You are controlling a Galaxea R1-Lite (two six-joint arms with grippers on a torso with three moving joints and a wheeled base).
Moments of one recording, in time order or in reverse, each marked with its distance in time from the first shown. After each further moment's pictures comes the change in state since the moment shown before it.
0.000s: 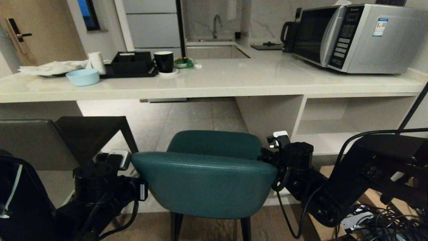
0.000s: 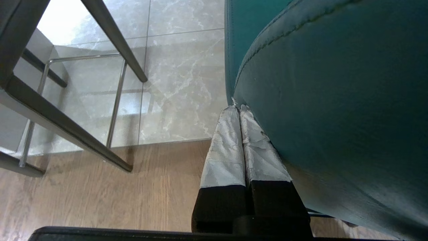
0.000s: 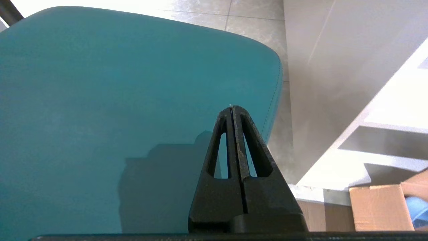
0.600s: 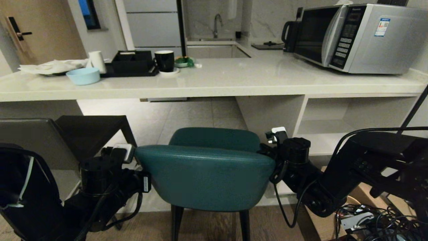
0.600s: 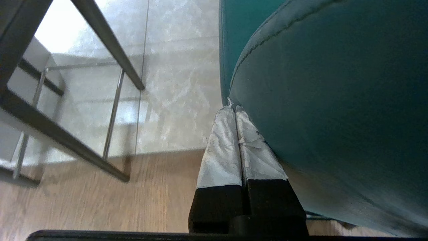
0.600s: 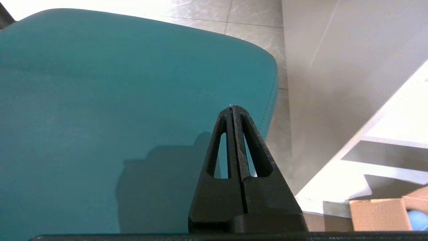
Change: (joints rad) left arm 0.026 0.027 -0.074 -0.029 -0.001 0.006; right arm -0.050 0.039 -0.079 0.023 0.019 -0.021
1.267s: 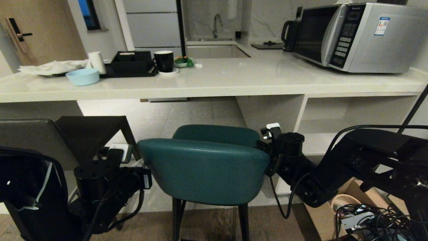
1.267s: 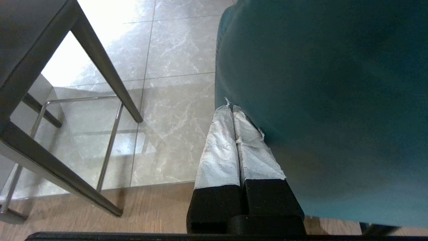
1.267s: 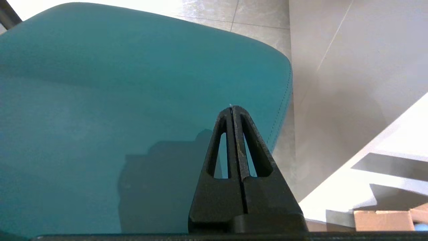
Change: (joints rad) left arm -0.001 0.075 0.060 -0.204 0.002 0.003; right arm 0.004 0.025 -0.117 0.086 0.036 -0.018
